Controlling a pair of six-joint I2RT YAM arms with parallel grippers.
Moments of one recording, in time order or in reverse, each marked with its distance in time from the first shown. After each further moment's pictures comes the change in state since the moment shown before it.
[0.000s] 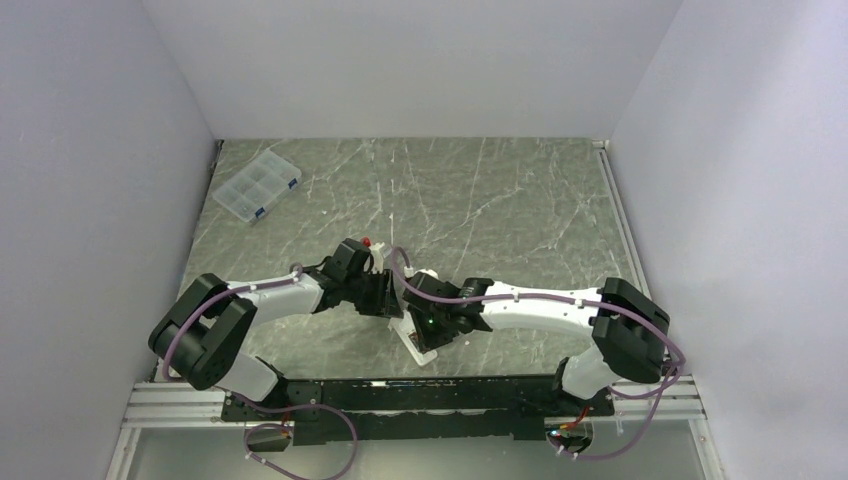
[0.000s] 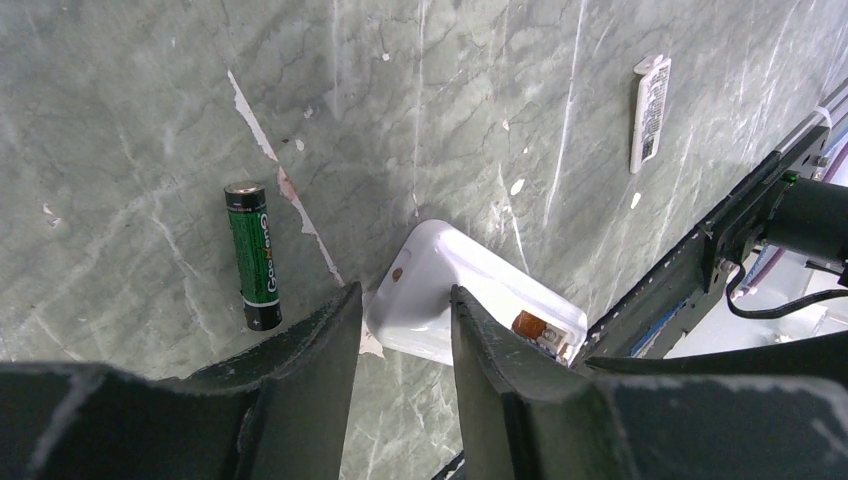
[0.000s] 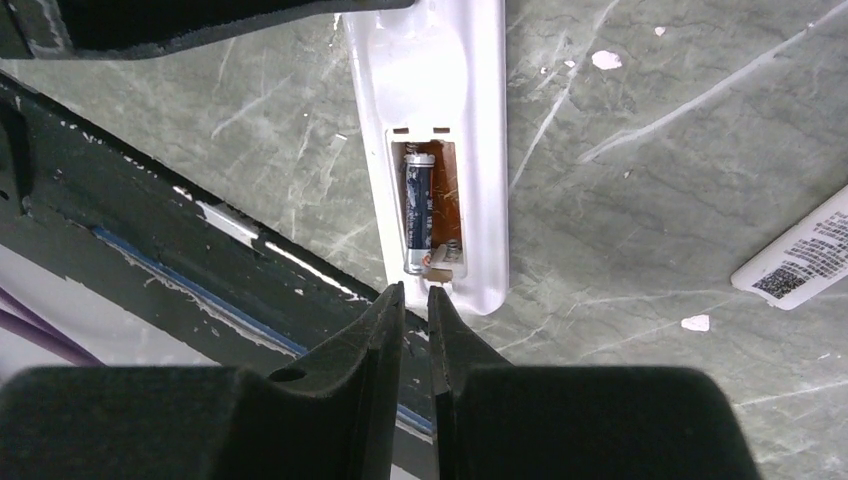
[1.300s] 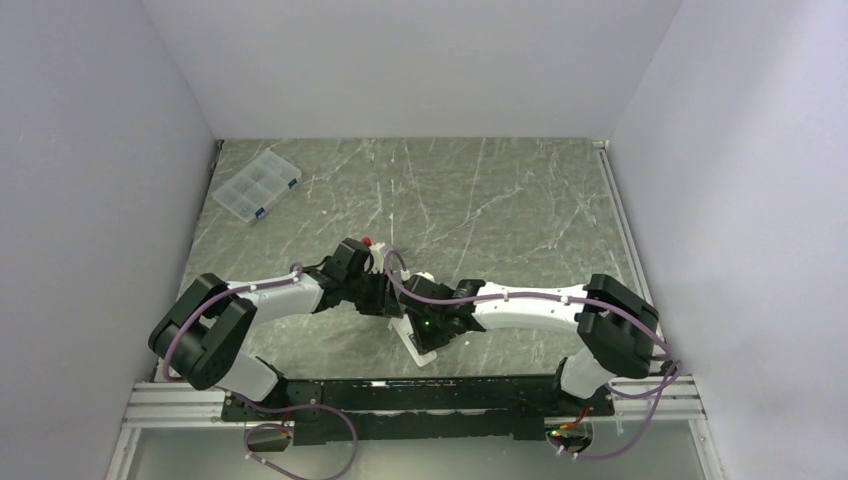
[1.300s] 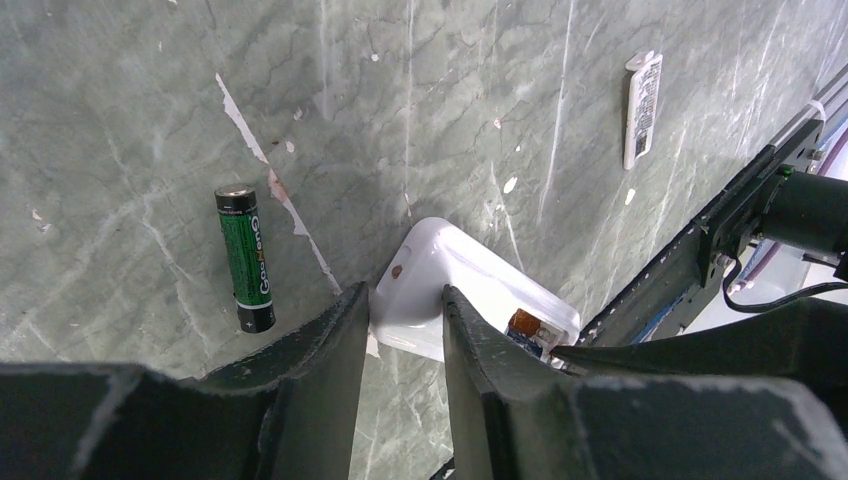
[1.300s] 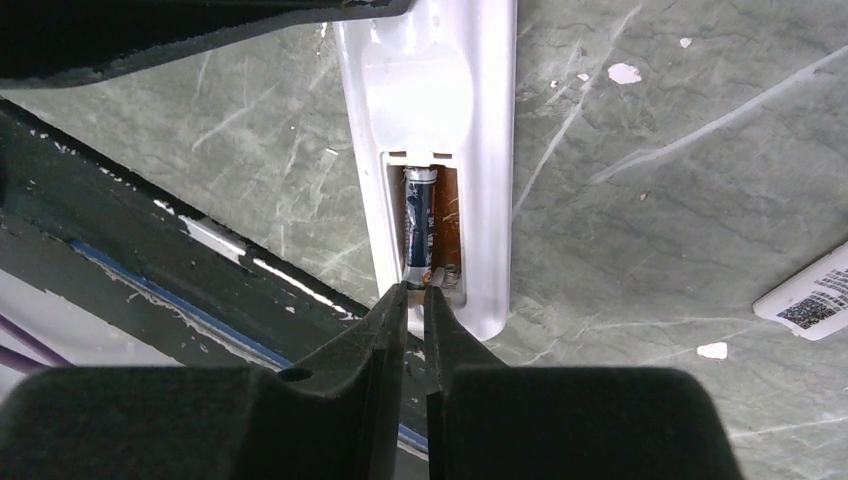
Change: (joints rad) left arm 0.000 0.000 0.000 0.005 0.014 0.005; right arm 0.007 0.055 -0.003 0.033 -0.010 0.000
